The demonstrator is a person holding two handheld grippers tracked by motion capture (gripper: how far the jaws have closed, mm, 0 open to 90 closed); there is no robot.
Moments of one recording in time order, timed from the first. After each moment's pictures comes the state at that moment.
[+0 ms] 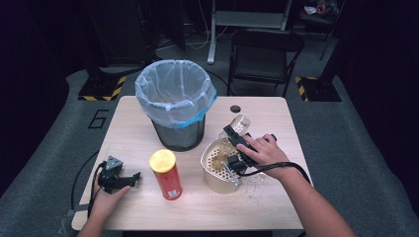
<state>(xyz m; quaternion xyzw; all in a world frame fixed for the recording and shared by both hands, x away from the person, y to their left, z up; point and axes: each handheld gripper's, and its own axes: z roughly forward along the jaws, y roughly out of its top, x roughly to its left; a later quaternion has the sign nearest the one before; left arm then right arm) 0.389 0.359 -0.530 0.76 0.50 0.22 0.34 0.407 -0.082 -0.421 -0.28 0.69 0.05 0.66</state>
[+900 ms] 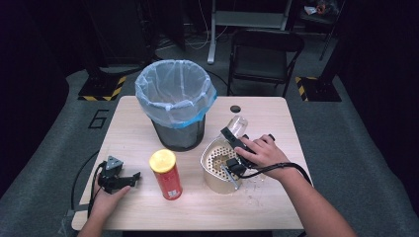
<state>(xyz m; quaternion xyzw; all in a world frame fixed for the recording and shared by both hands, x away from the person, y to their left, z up) 0.389 0.359 -0.530 0.76 0.51 0.22 0.34 0.401 -0.079 -0.421 -0.32 0.68 0.04 0.66</state>
